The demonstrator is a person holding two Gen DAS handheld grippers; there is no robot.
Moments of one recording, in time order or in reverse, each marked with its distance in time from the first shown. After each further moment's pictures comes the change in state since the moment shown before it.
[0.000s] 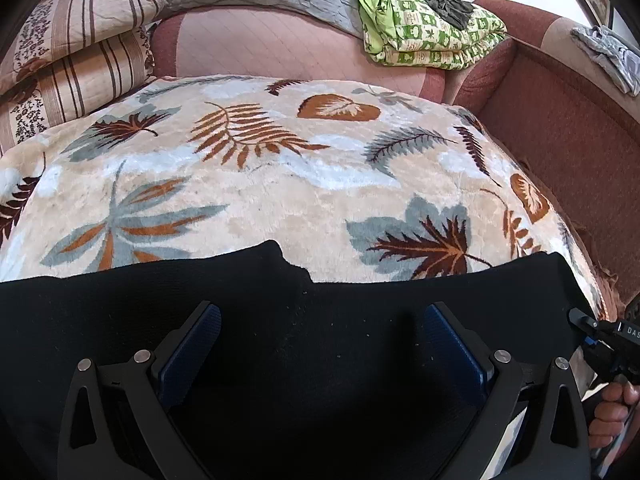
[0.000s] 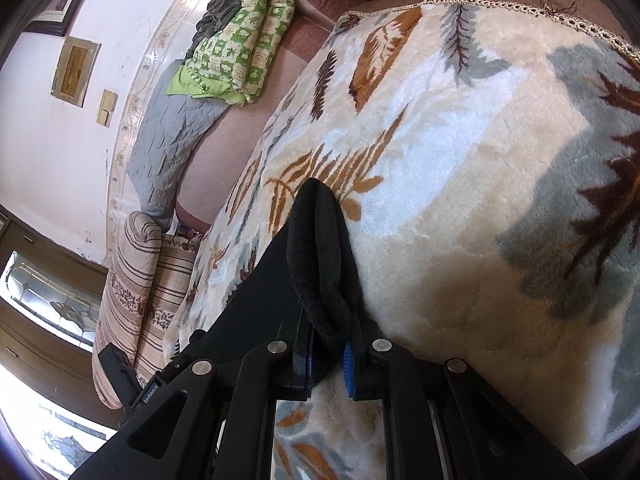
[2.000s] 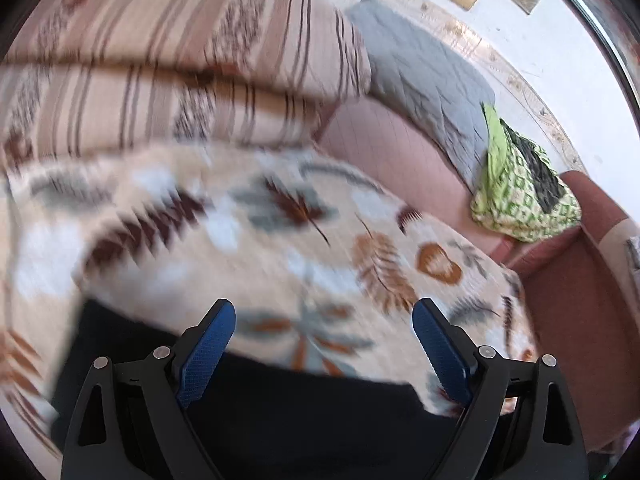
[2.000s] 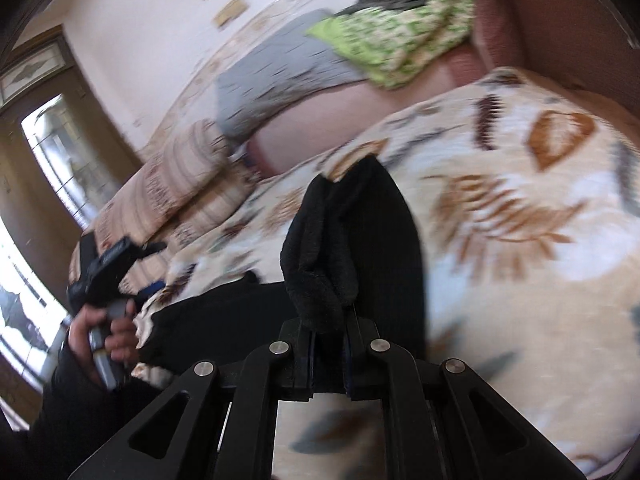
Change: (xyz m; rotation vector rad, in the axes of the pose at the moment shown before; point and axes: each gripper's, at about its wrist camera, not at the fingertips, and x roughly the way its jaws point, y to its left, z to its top) left arm -0.127 0.134 0.036 -0.456 -0.256 0.113; right arm 0.016 0.137 -0.059 -0.529 0.021 0.067
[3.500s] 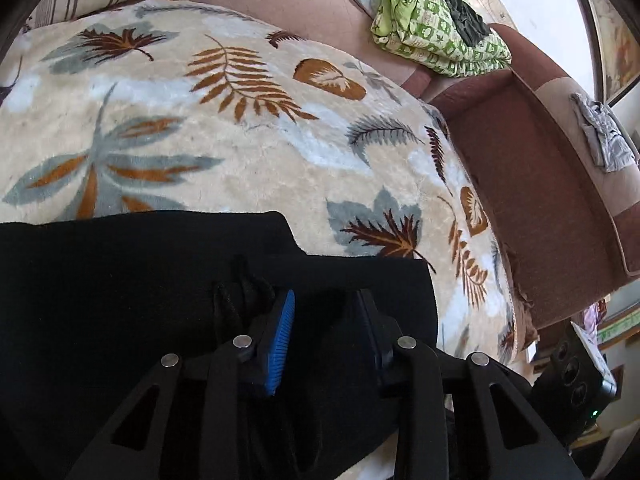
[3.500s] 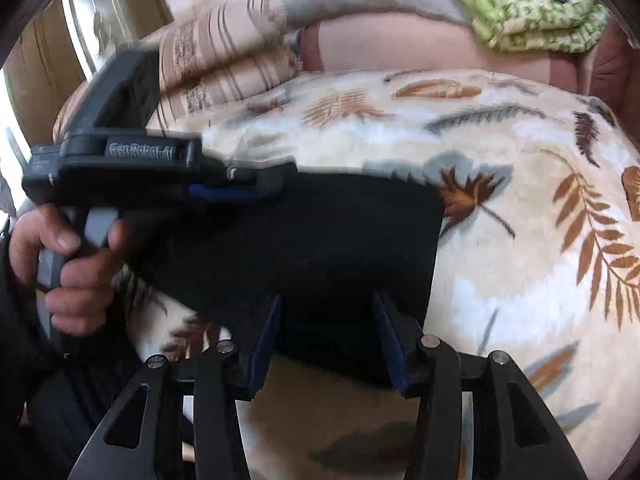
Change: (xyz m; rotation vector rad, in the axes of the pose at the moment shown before) left arm 0.100 -0.058 -0.070 0.189 0.526 -0.336; right arm 0.082 0.080 -0.049 -0.347 0.270 -0.078
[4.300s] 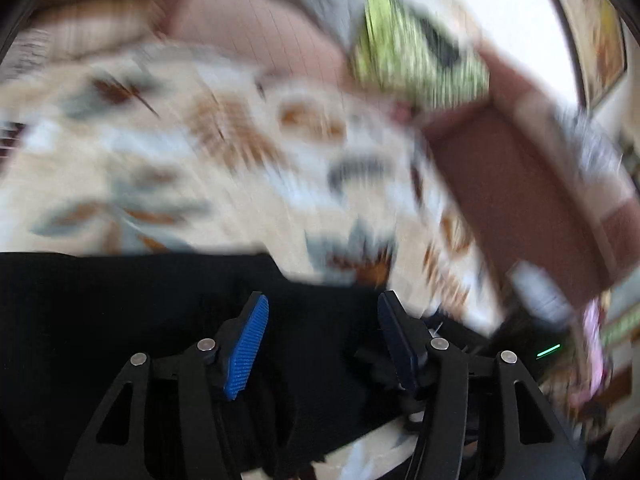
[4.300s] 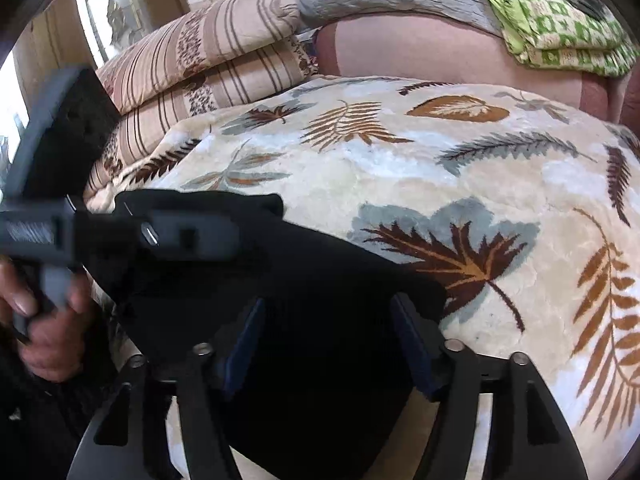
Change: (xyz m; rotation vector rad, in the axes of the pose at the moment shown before) left arm -0.061 -0.027 -0.017 0.009 -0.186 -0.011; right arm 0.036 -0.016 0.049 -0.103 0.048 0.031
